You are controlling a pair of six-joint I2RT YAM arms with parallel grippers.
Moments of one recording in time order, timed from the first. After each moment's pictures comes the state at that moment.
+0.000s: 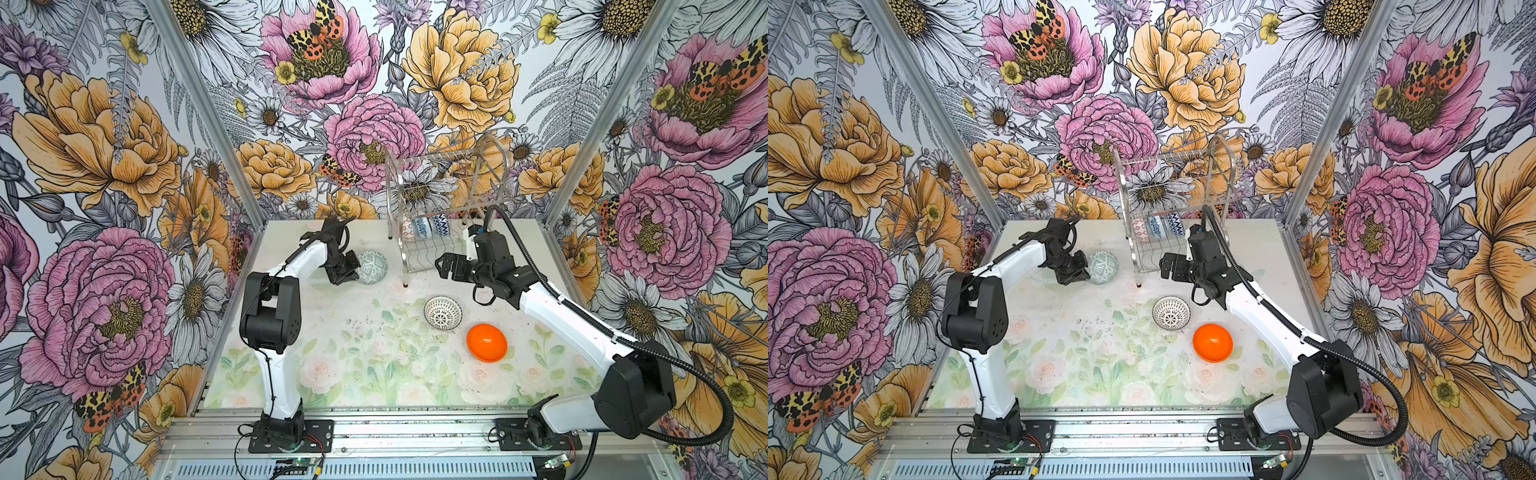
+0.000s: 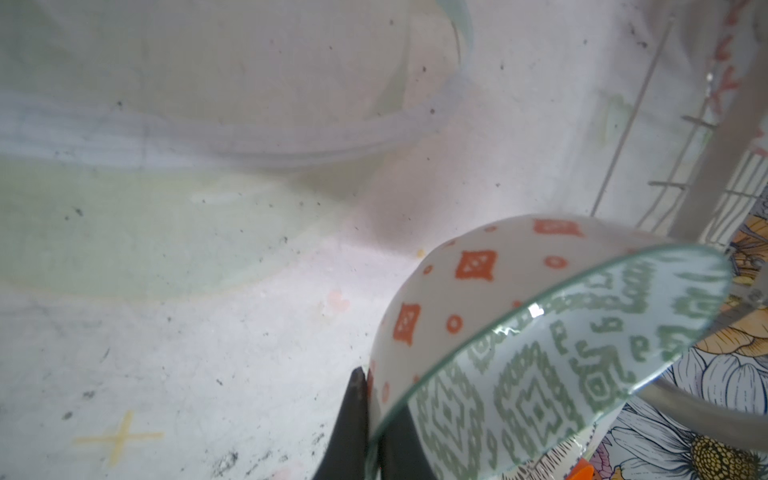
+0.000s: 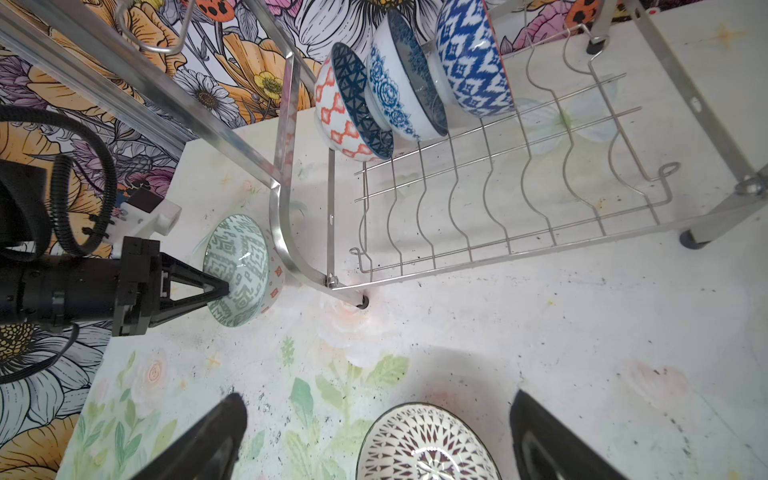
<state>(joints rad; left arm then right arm) -0.22 1.93 1.55 -0.83 0.31 -0.65 0.44 1.41 1.14 -0.41 -0.09 0.48</state>
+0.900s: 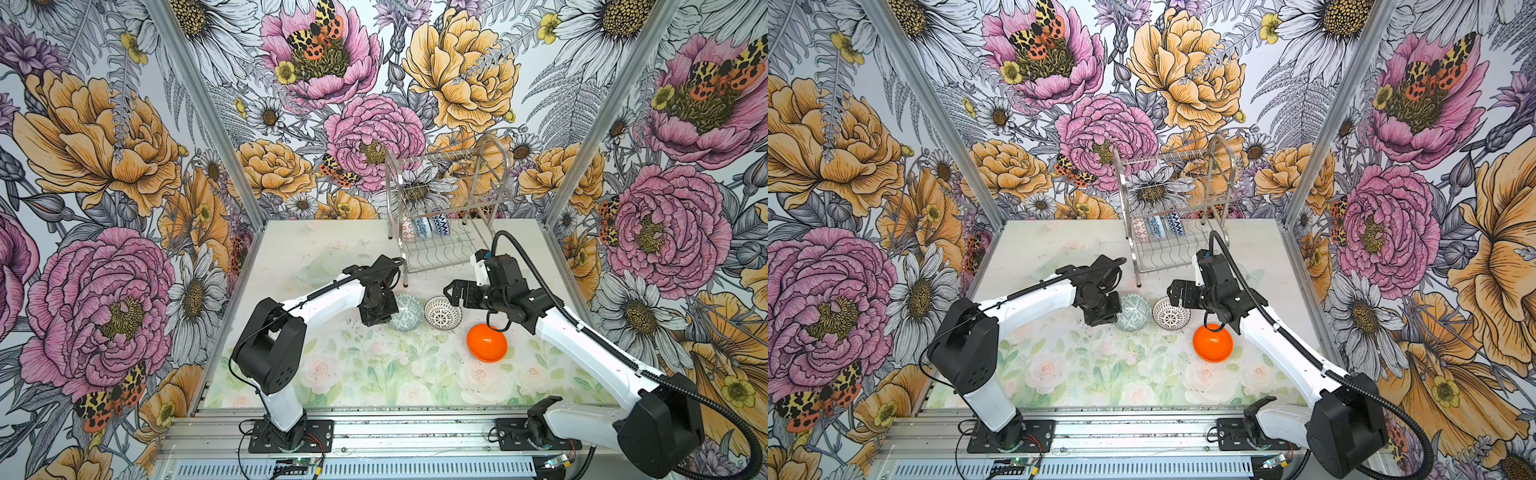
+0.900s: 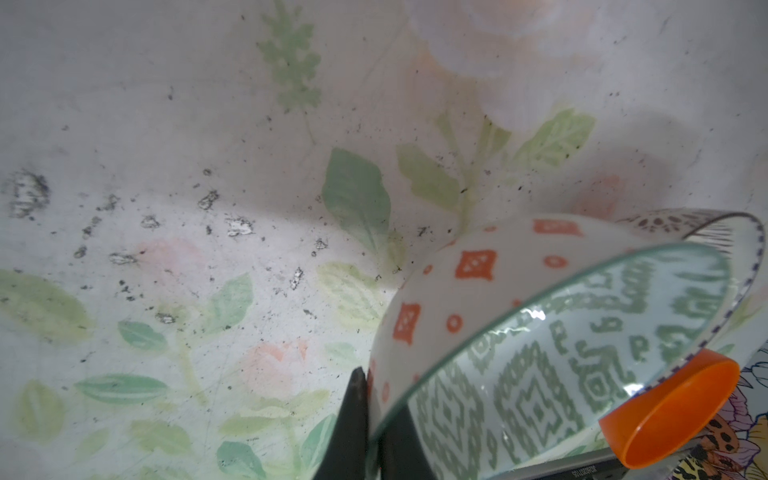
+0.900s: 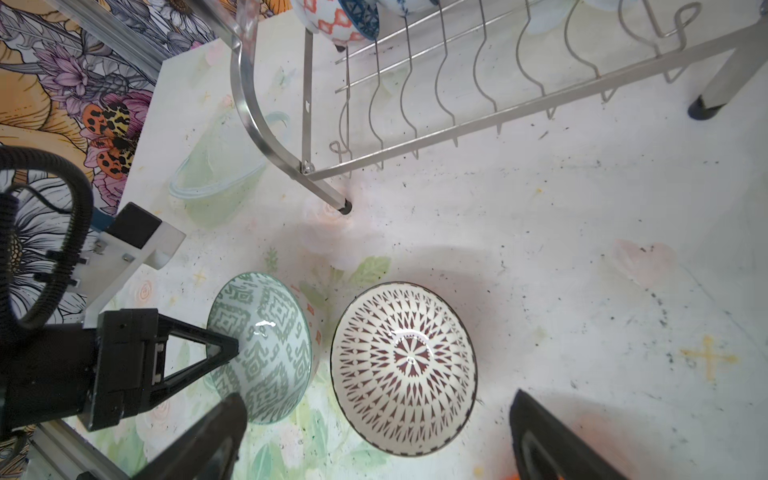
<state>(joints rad) -0.65 1.73 1.25 -0.82 0.13 -0.90 0.44 1.22 0.93 -0.52 -0.16 0.46</state>
